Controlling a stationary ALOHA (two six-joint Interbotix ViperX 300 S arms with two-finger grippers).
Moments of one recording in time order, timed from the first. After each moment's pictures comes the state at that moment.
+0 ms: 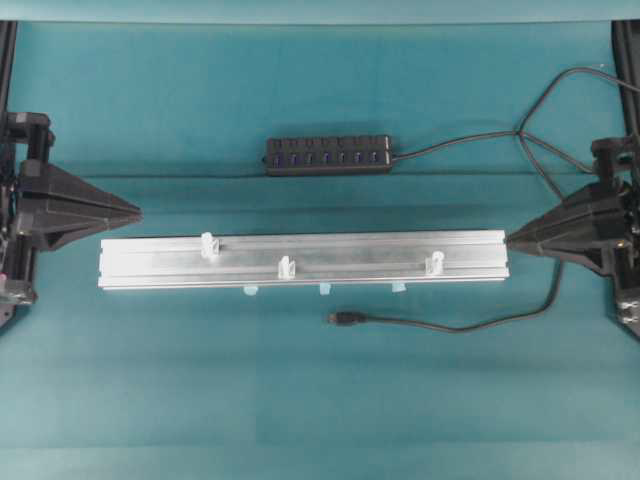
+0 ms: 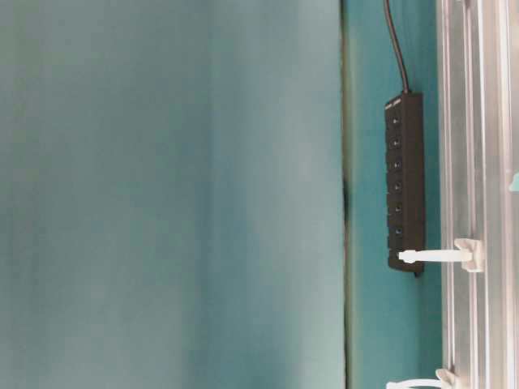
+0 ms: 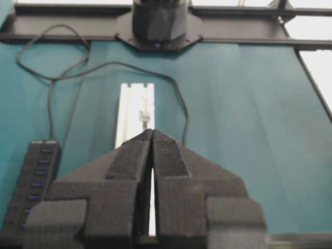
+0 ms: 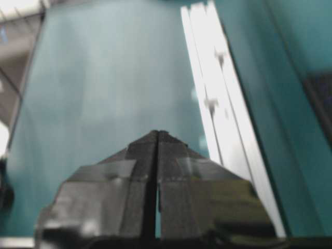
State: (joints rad) left arm 0.01 -0.89 1.01 0.01 0.01 -0.02; right arm 0.03 -0.91 0.97 0.06 0.36 0.21
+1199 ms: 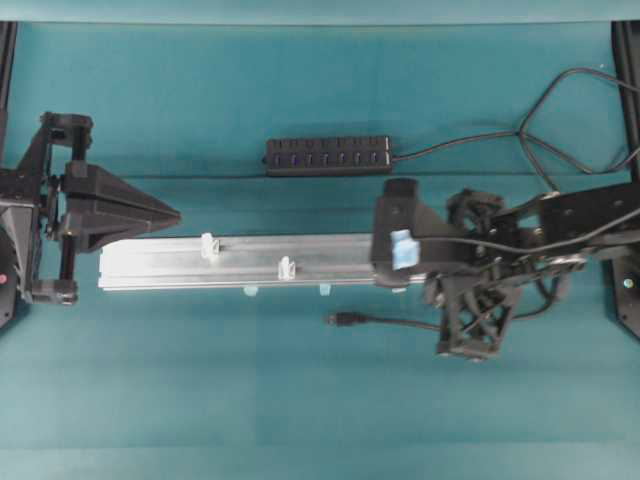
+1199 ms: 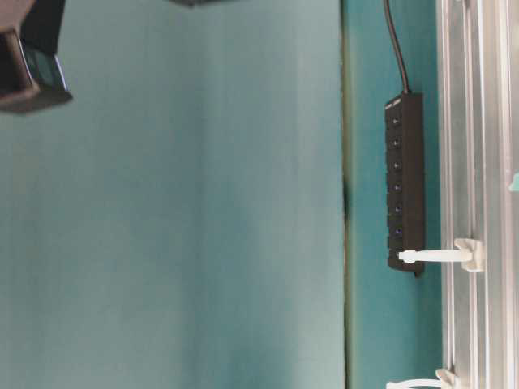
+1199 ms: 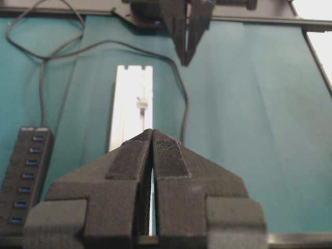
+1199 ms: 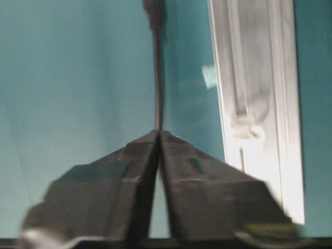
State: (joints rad) left arm 0.01 -0.75 0.93 0.02 0.03 -0.03; right arm 0.10 -0.16 0.49 0.02 0.90 0.22
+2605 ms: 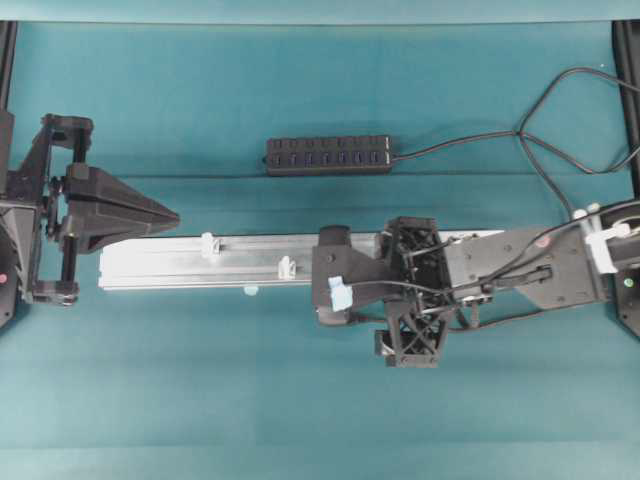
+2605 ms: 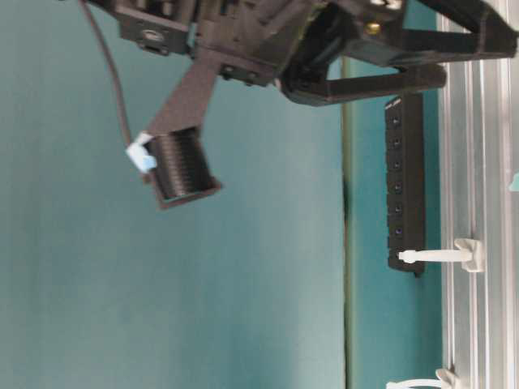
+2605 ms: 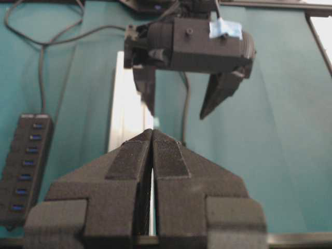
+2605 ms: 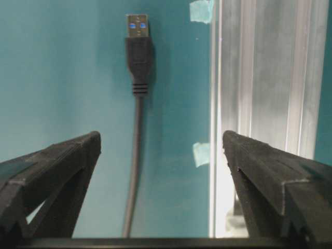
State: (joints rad) left arm 0.01 -0.75 0.93 0.02 0.06 -0.03; right arm 0.12 0.11 0.46 -0.10 0.71 0.18
